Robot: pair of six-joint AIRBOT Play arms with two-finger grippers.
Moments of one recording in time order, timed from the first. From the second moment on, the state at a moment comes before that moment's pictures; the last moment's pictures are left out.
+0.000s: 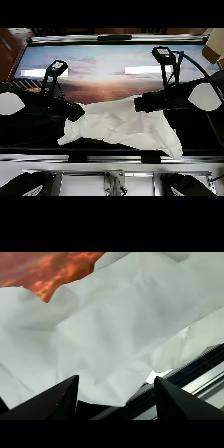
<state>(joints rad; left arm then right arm) -0.54 -1.01 1.26 1.39 -1.29 -1.58 0.51 -1.01 1.38 -1.45 1.40 1.77</state>
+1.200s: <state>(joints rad) 0.48 -1.20 1.24 1.75 -1.31 -1.41 0.51 -1.04 1.38 -1.40 1.41 1.79</state>
